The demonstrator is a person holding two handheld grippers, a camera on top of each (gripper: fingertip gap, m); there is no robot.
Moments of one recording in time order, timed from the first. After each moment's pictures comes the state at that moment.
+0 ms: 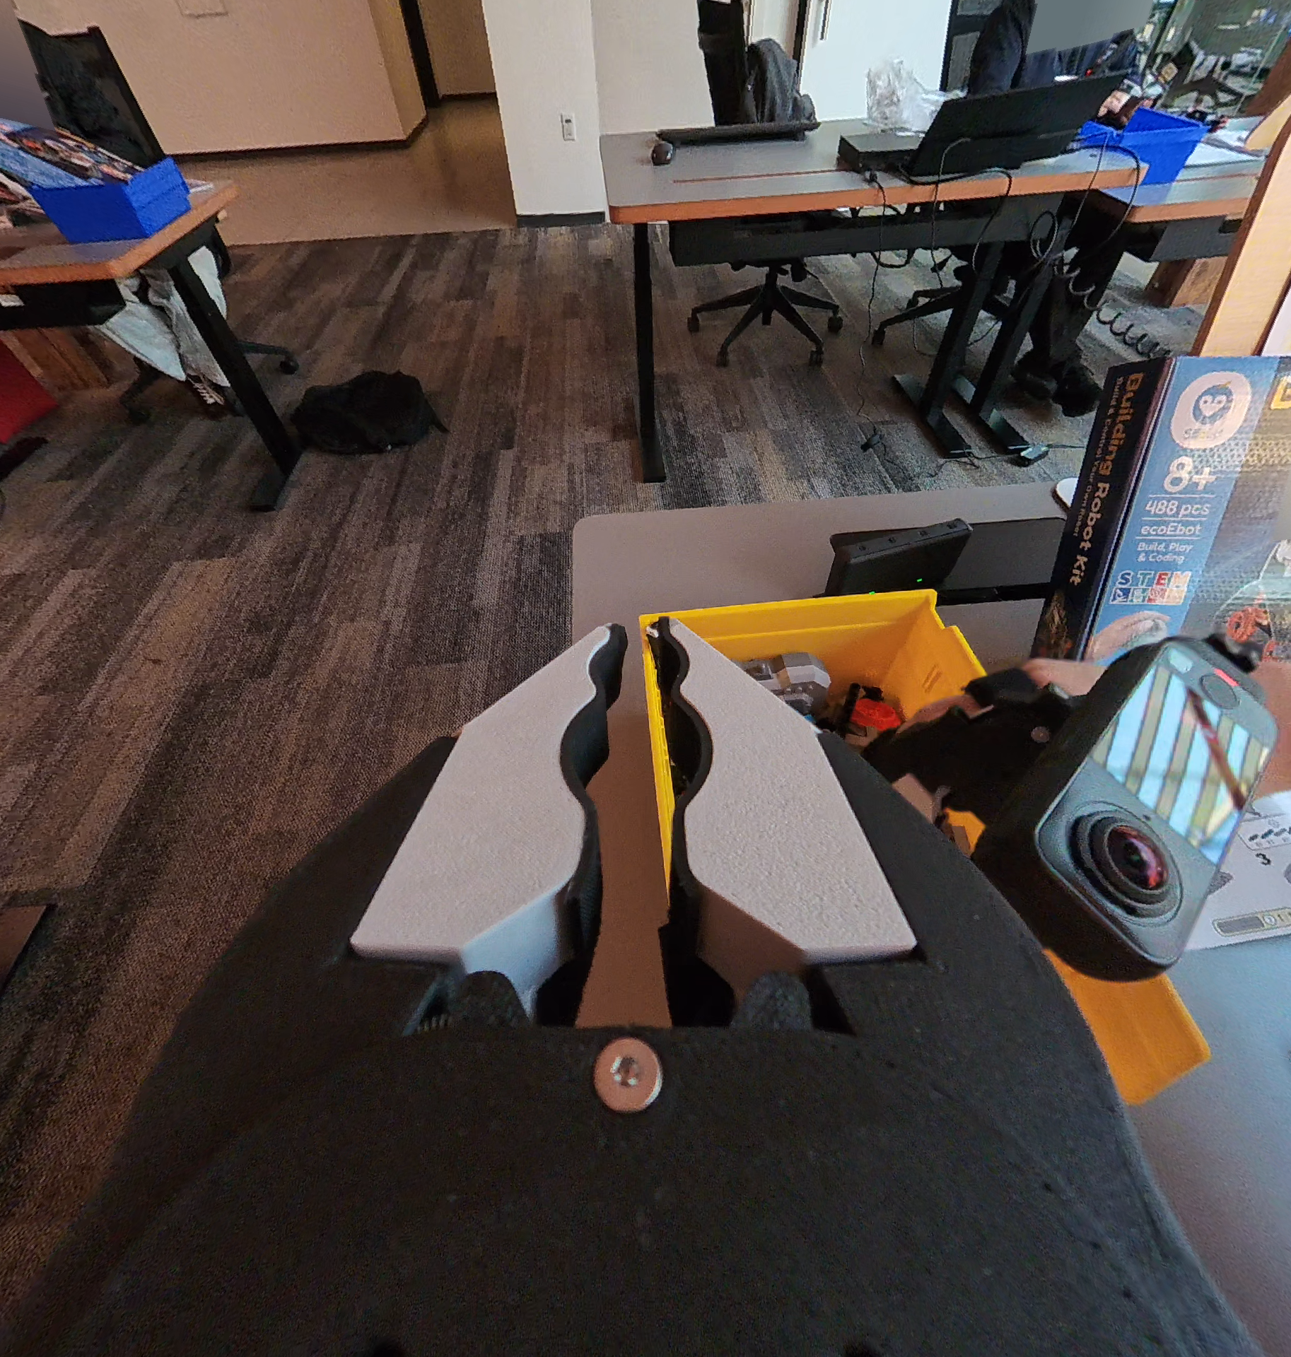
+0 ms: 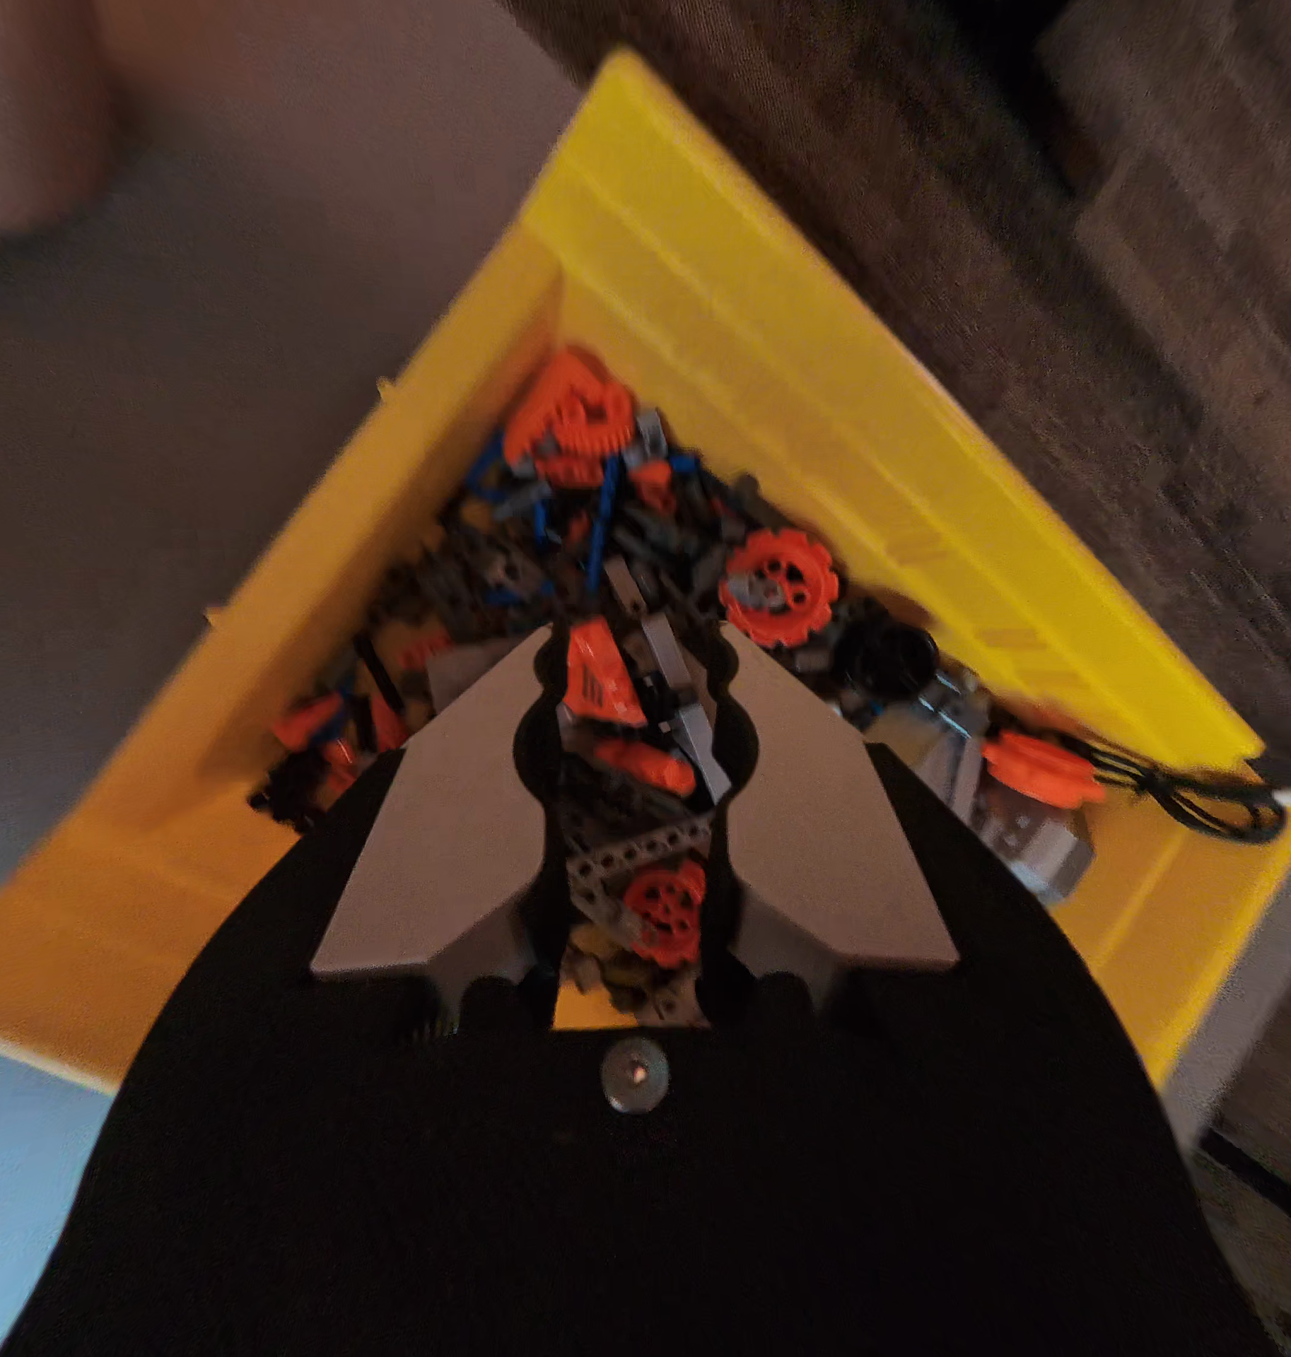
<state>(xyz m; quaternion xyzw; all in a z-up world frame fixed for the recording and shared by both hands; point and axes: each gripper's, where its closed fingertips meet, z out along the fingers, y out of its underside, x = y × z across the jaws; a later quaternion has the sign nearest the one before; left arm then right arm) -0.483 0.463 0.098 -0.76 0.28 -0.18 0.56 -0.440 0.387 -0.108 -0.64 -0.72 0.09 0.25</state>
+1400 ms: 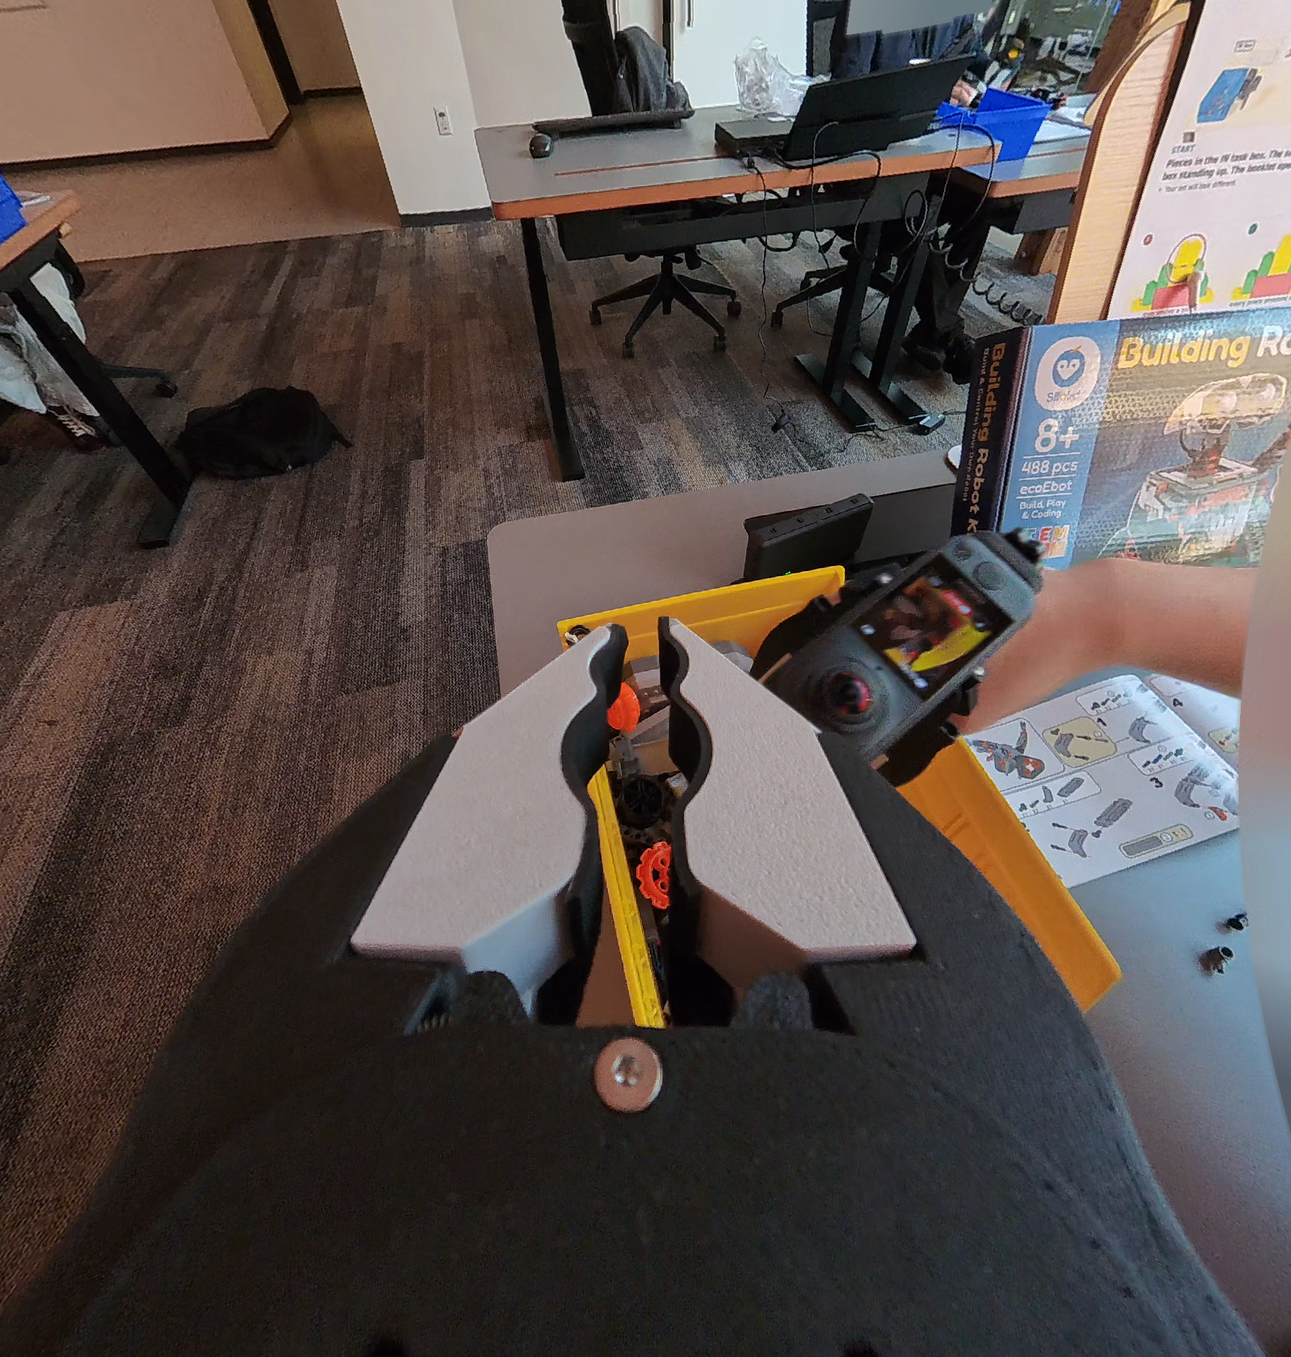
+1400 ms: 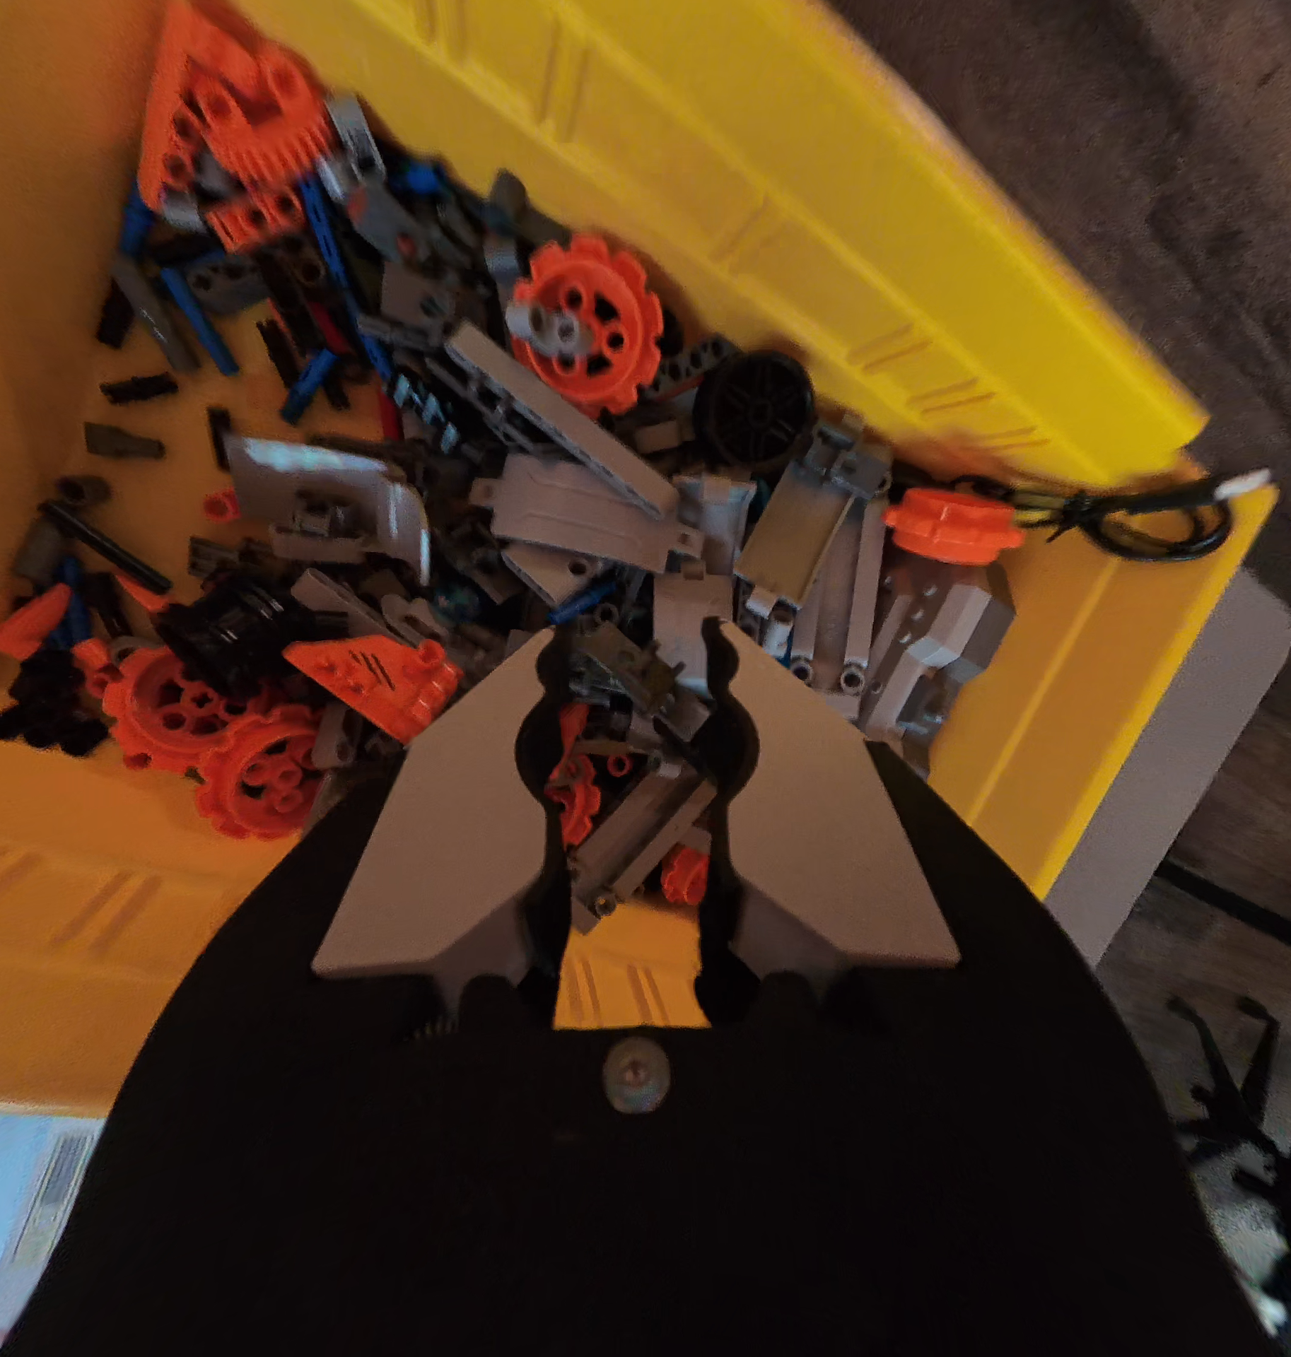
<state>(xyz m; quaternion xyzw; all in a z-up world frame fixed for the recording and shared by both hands) -0.457 0.444 0.097 -0.74 0.33 -0.22 0.54 -0.382 0.445 -0.122 -0.72 -0.66 0.00 0.21</state>
